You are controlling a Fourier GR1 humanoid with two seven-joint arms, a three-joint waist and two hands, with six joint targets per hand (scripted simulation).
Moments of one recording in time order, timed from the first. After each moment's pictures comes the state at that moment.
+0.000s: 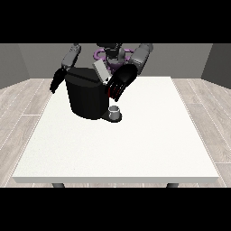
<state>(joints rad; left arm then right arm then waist) -1.30 0.57 0.09 -0.62 -0.91 -0.20 -0.30 -0.50 -0.09 -0.04 -1.30 0.21 -0.21 0.03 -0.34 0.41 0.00</state>
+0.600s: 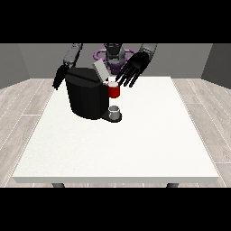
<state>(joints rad) -1.19 0.45 0.08 -0.63 -0.91 -0.22 -0.25 -0.41 -0.09 -0.09 -1.21 0.17 -0.20 0.01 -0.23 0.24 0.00</state>
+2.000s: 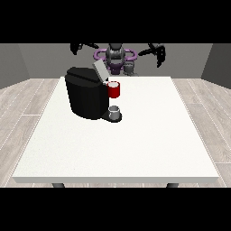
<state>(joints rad) -0.55 0.02 0.37 -0.67 -0.38 -0.29 -0.31 -0.24 -0.13 -0.07 -1.29 0.08 -0.03 0.02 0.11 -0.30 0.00</state>
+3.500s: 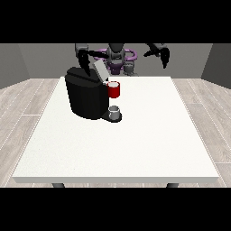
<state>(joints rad) -0.30 0.06 0.13 -1.29 -0.11 -0.26 -0.12 -0.59 -0.16 -0.17 -1.04 -0.04 0.00 0.08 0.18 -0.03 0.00</state>
